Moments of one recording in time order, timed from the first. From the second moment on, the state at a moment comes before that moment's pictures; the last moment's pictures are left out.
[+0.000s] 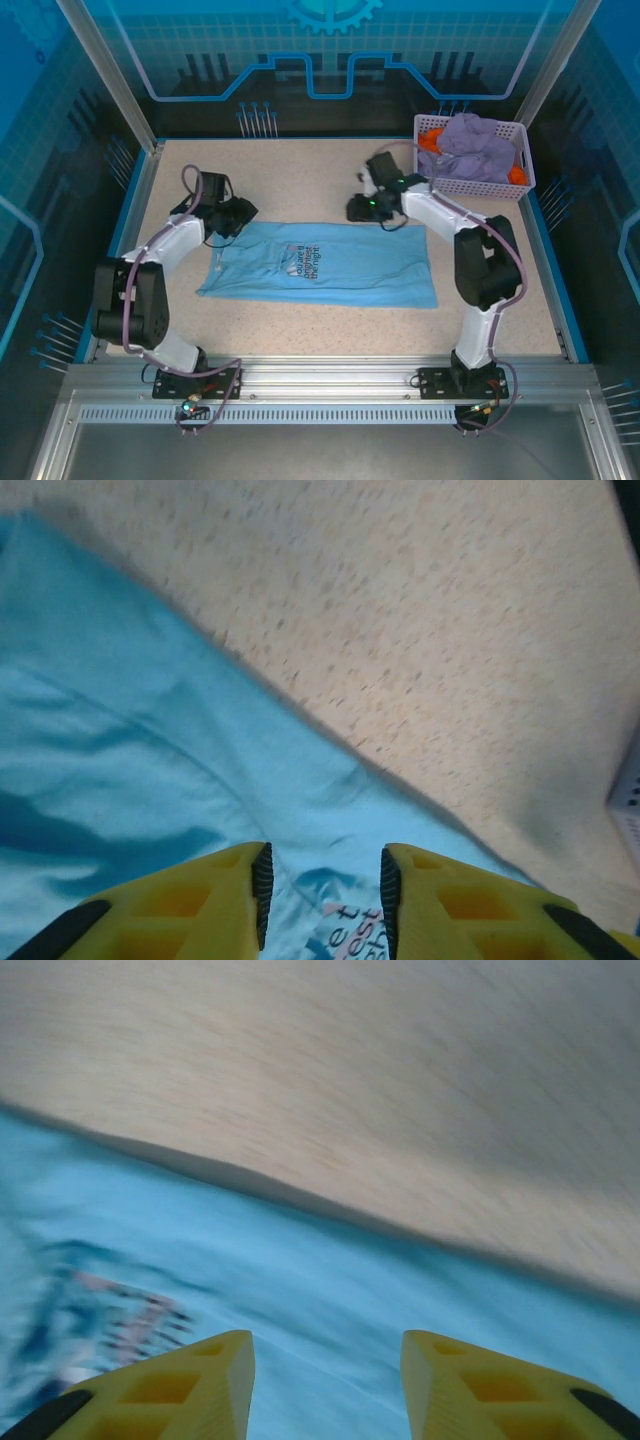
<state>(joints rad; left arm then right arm) -0.07 1.58 1.01 -0.36 0.23 -0.91 0.37 1.89 1.39 -0.61 -0.20 0.38</state>
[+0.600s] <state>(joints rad) -0.16 2.16 1.57 -0.57 0.11 -0.83 0.24 1.76 0.99 -0.46 -0.19 0.74</state>
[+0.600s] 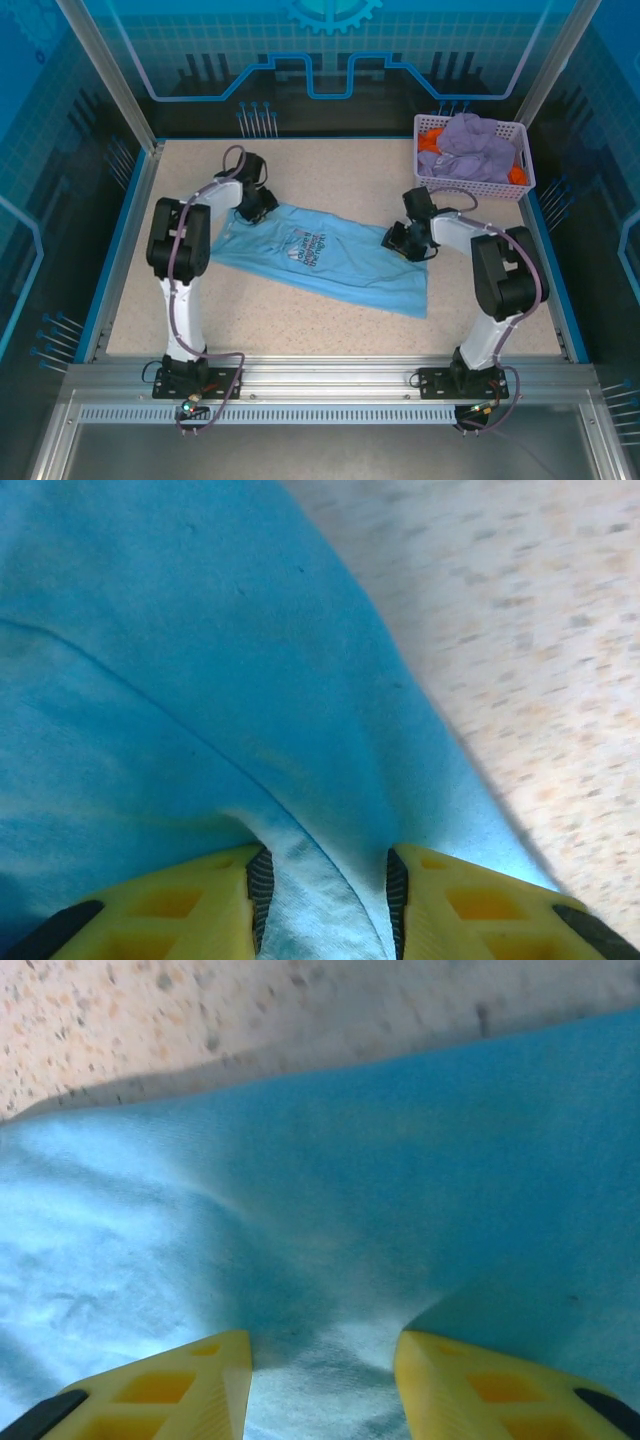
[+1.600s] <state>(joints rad) -0.23 1.85 1.62 -0.74 0.05 -0.75 0.73 1.24 0.75 -0.46 -0.01 0.72</state>
